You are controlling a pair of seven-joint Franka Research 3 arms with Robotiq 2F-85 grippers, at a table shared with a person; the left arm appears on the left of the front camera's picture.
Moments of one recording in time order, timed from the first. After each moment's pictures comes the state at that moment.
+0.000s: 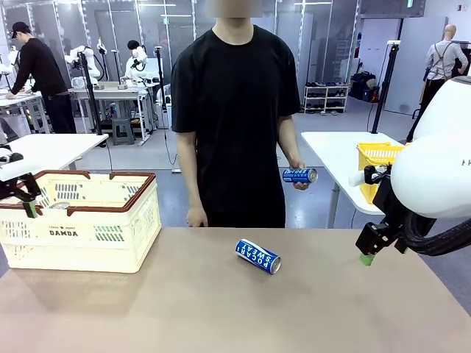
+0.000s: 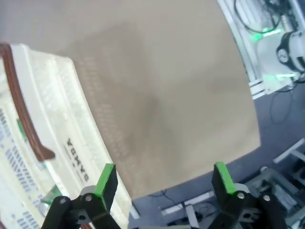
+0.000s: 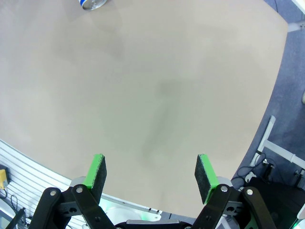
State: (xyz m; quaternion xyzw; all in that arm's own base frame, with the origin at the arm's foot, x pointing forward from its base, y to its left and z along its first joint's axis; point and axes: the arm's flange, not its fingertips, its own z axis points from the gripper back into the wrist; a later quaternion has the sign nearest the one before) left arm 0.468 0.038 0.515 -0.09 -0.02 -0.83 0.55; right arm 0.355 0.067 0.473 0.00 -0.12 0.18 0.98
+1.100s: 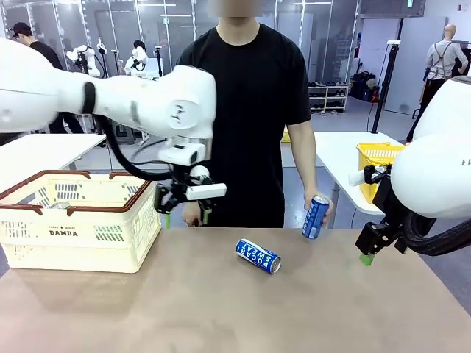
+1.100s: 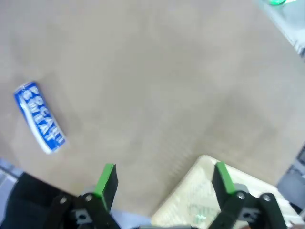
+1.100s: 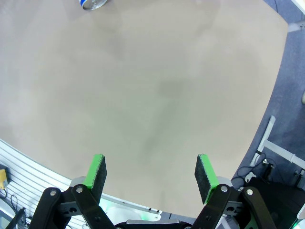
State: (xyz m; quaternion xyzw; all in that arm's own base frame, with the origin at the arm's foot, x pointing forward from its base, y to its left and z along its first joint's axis) left arm 0.533 -0.362 0.473 -0.02 0.07 -0.97 0.23; right arm 0.355 0.067 0.474 0.00 -0.12 0.18 0.98
